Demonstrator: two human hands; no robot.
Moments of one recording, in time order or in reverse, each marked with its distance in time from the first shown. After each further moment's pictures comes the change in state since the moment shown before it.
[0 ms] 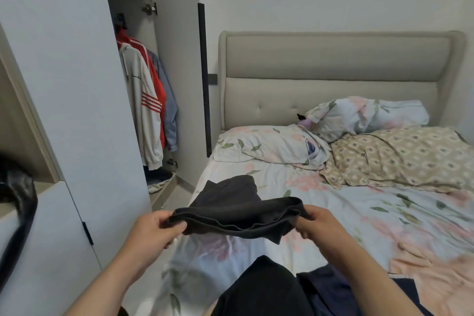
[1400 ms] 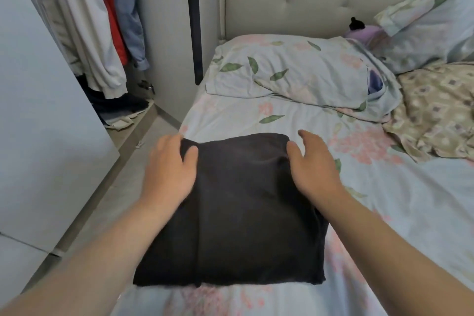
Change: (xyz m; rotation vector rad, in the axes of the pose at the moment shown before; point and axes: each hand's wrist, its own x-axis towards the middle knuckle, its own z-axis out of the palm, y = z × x) left_hand 0.303 -0.149 0.111 0.594 0.195 0.039; right_hand 0.323 0.151 0.054 -0.680 0.330 0.095
